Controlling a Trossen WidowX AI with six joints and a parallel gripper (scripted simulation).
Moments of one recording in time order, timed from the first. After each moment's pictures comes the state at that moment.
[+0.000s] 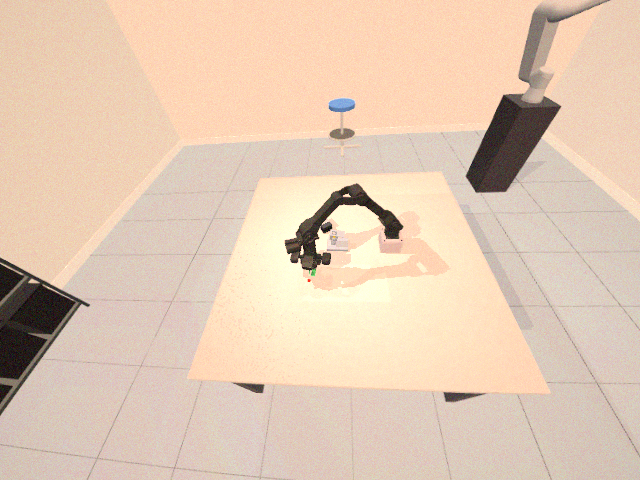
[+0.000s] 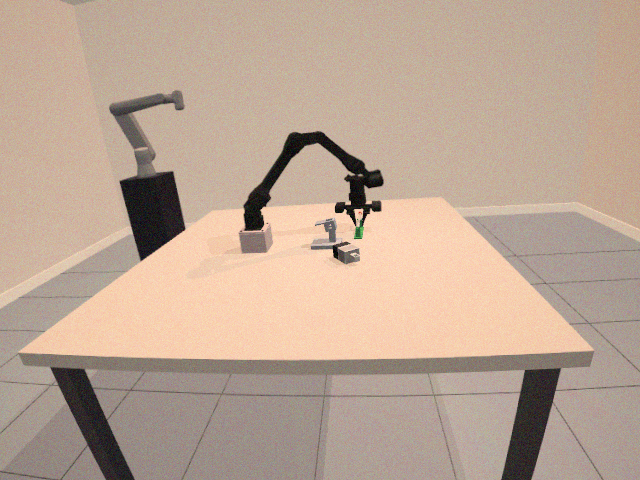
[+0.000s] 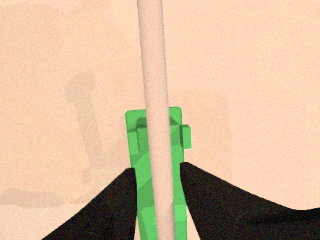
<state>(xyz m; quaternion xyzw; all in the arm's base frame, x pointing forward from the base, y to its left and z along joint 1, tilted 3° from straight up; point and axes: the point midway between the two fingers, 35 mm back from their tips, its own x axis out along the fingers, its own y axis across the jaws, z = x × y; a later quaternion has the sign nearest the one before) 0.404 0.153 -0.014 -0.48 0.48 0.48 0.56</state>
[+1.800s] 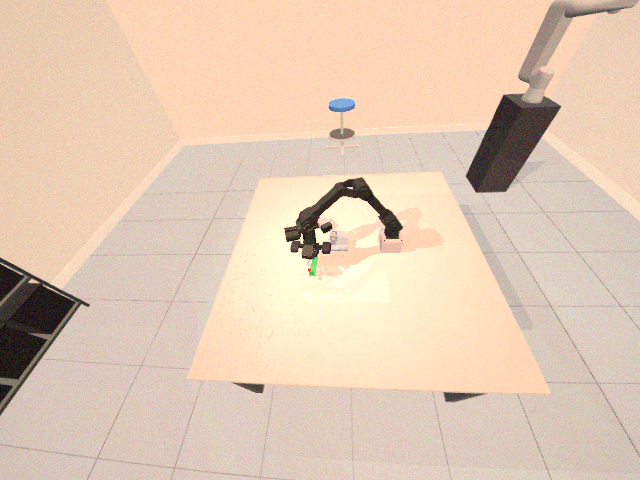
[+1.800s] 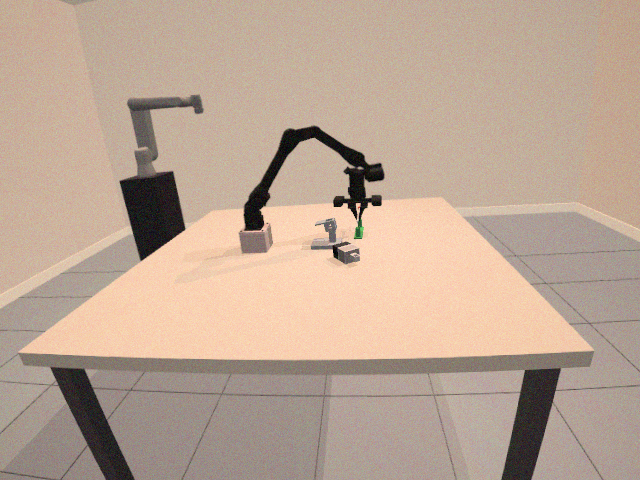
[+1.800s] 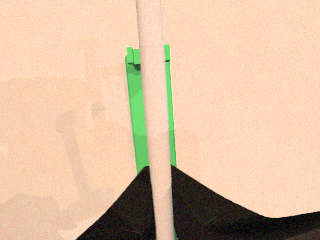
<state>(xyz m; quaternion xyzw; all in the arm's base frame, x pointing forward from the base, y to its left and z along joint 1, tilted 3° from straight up) 0.399 0.118 0.020 -0.48 0.49 0.48 0.55</state>
